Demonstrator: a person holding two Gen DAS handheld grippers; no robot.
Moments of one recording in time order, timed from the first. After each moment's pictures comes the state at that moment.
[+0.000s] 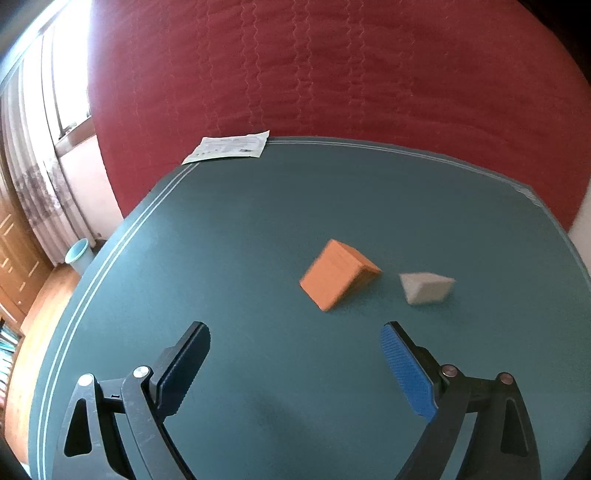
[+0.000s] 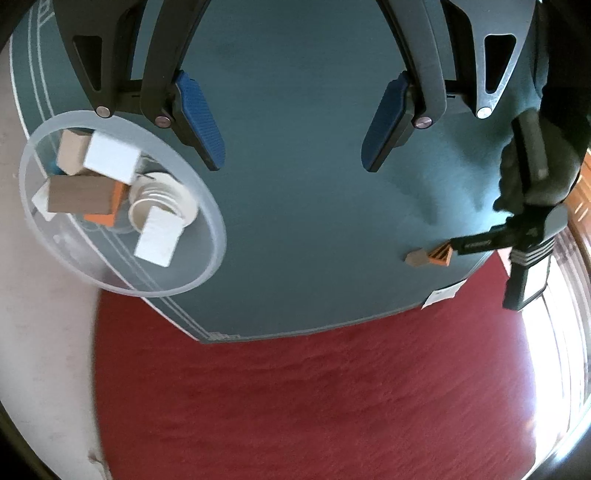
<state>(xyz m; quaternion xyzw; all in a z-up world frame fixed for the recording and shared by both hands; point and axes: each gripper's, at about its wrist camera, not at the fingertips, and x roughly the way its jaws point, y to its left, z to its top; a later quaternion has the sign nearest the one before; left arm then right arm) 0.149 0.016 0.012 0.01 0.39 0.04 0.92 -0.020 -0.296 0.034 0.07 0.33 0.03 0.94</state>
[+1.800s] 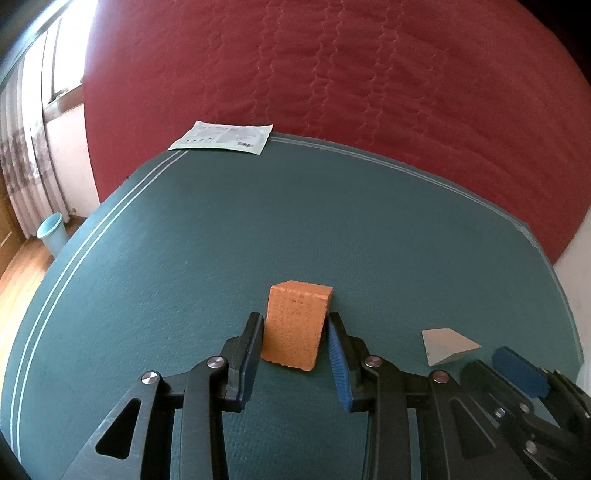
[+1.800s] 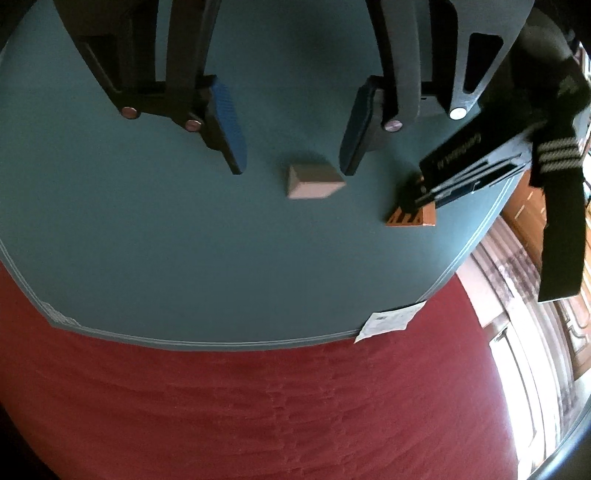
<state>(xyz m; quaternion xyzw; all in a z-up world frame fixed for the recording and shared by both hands) 0.192 0.048 0.000 -0.07 0.39 0.00 0.92 0.155 -0.124 0.042 0.04 0.39 0.15 0.91</state>
